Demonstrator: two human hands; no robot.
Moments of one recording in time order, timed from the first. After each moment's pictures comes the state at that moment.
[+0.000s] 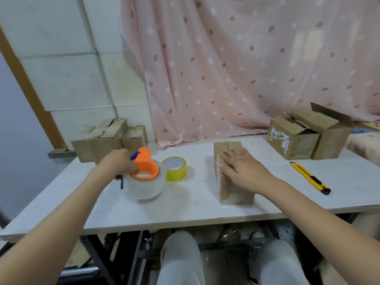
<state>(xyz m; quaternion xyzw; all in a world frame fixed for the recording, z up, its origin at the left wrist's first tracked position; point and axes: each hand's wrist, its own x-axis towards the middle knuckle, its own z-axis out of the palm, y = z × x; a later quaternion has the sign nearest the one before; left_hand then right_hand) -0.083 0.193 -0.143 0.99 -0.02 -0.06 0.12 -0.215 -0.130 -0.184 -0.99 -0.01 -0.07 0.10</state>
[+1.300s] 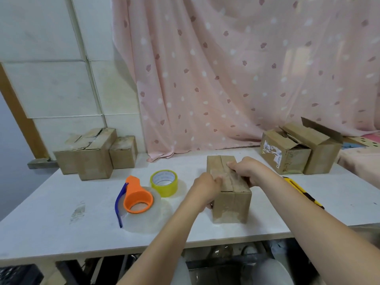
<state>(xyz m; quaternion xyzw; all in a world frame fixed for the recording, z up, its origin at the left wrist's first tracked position) -0.153 -0.011 -0.187 0.86 -0.14 -0.20 0.44 -0.165 -0.158 -0.150 -0.81 0.32 0.01 0.49</state>
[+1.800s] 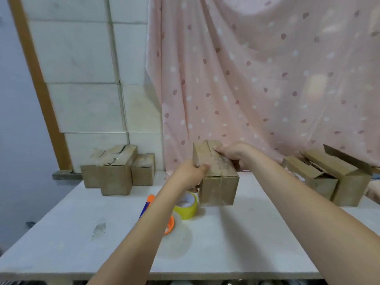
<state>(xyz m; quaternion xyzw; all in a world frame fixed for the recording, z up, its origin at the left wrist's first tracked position) -0.097 0.072 -0.109 0.84 -0.14 -0.08 0.51 -0.098 -0.083 -0.059 -0.82 0.24 0.02 0.52</state>
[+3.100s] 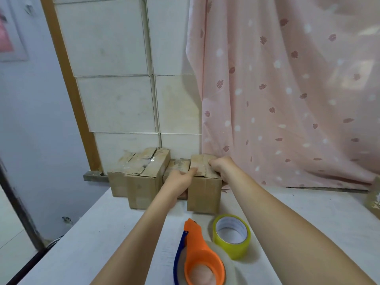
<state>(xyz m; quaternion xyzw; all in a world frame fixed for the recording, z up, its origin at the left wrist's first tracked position) 0.063 0.173 -0.158 0.79 0.03 -0.06 0.61 0.160 0.017 -0.171 -0.81 0.26 0.01 0.53</state>
